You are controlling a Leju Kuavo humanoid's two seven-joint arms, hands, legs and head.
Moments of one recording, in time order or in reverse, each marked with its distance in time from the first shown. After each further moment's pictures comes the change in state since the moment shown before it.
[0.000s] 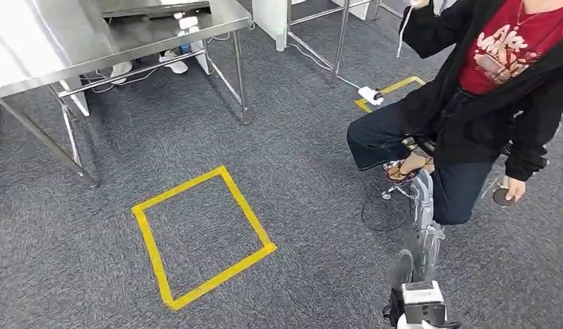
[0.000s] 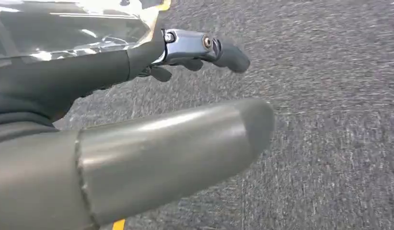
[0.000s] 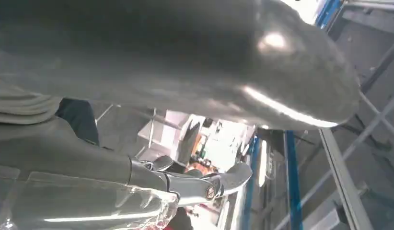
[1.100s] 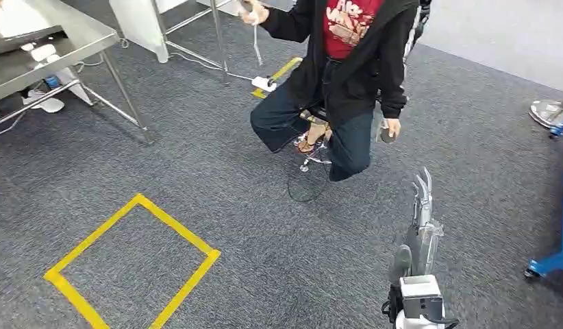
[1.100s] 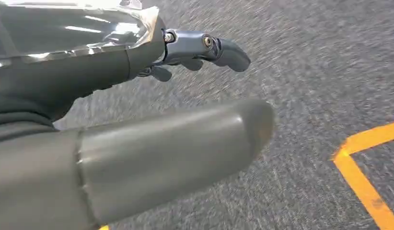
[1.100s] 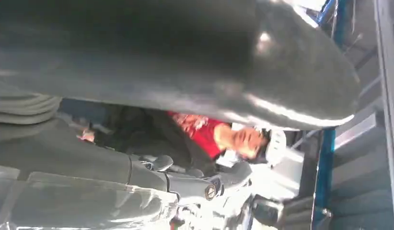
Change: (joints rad) left arm 0.005 -0.002 -0.001 -0.002 -0.017 -0.008 -0.008; right arm -0.026 0.013 -0.021 0.026 0.000 0.008 0.002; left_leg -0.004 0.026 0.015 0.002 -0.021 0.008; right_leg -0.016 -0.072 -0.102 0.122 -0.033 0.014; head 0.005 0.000
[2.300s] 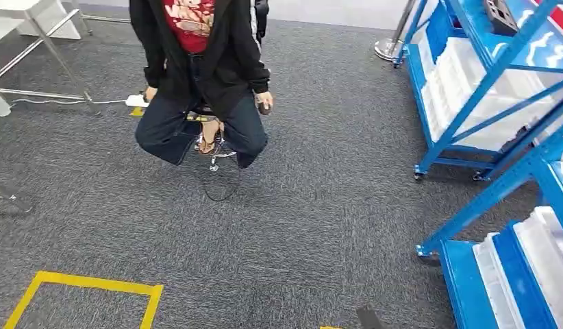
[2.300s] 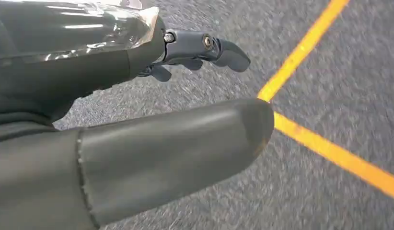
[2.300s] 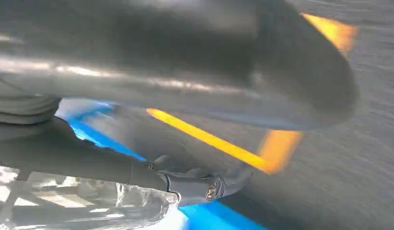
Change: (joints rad) left arm 0.016 -0.009 0.000 0.001 -0.023 -0.003 -0.006; right arm -0.286 -0.097 -0.373 1.617 0.376 -0.229 0.698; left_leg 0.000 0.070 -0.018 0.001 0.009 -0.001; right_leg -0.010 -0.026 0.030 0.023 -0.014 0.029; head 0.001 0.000
